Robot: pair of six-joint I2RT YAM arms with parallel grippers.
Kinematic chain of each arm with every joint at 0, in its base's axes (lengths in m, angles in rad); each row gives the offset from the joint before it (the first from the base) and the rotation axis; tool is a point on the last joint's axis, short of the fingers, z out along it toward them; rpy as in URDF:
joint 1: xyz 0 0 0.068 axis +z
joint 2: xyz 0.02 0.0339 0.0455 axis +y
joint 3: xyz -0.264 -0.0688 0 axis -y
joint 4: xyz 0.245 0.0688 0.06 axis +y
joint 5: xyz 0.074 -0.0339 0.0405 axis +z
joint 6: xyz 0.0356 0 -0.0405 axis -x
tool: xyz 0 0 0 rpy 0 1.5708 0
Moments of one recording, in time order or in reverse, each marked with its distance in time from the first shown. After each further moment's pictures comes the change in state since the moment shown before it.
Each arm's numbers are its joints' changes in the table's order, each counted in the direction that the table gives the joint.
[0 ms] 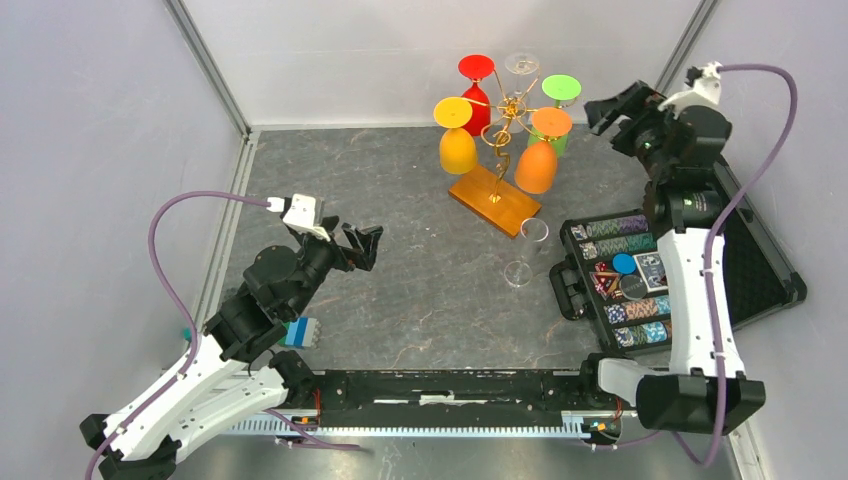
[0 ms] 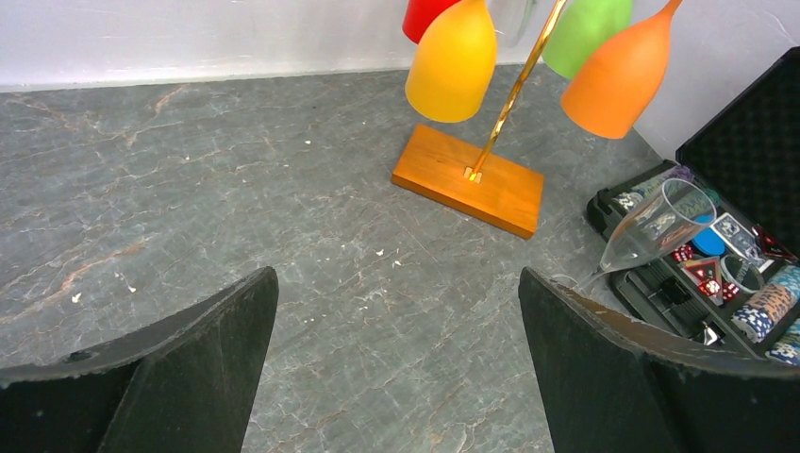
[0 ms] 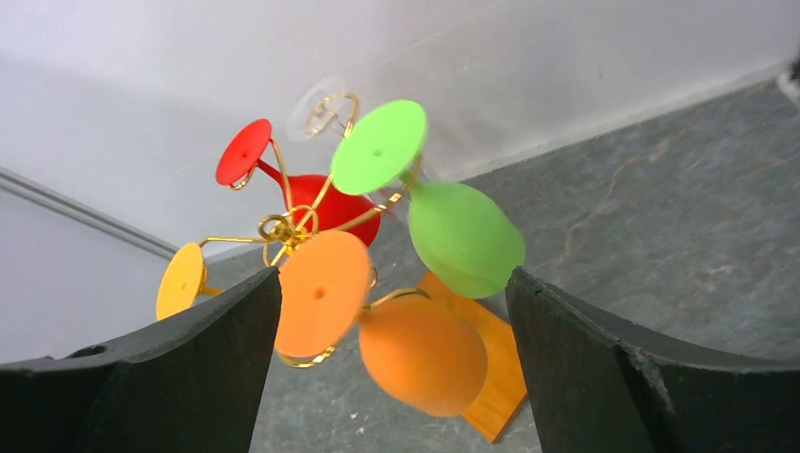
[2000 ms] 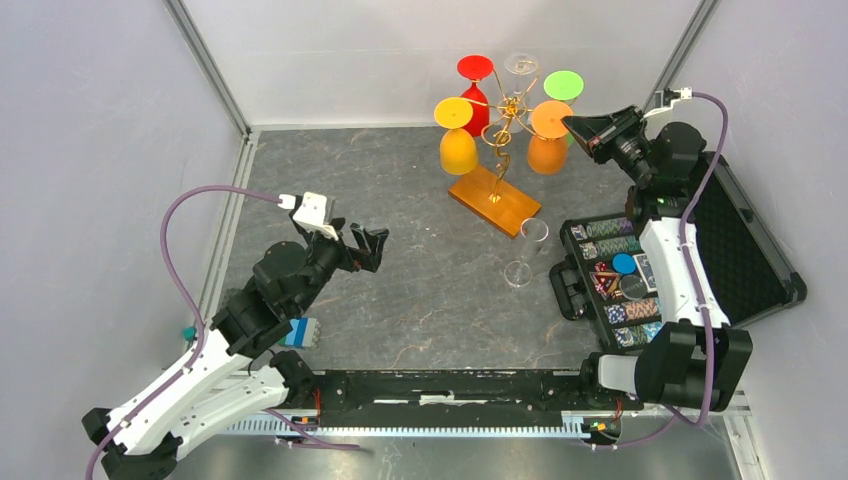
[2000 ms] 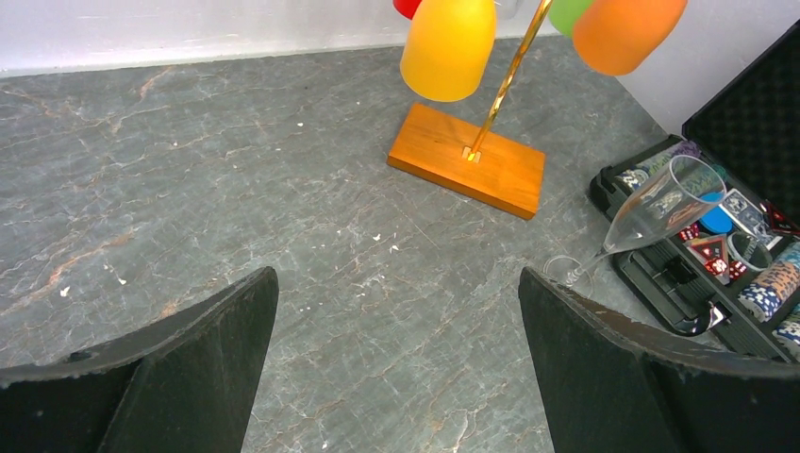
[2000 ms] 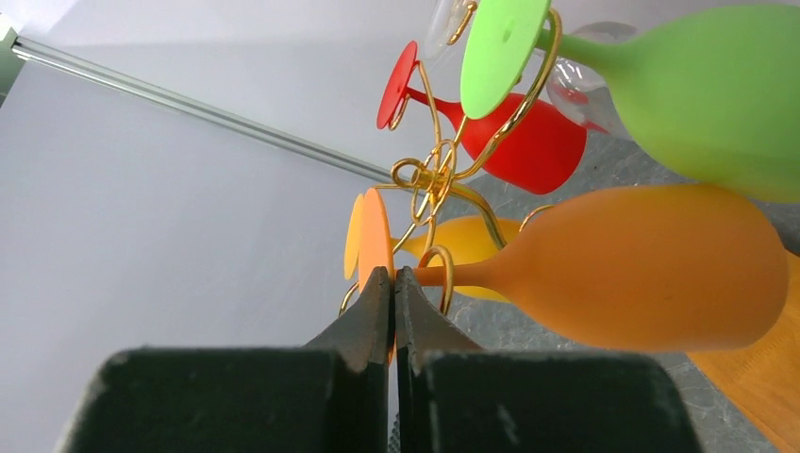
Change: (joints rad) left arm 0.000 0.035 0.000 0.009 -0.028 0.000; right arm -0.103 0.113 -0.300 -0.543 0.481 -0.626
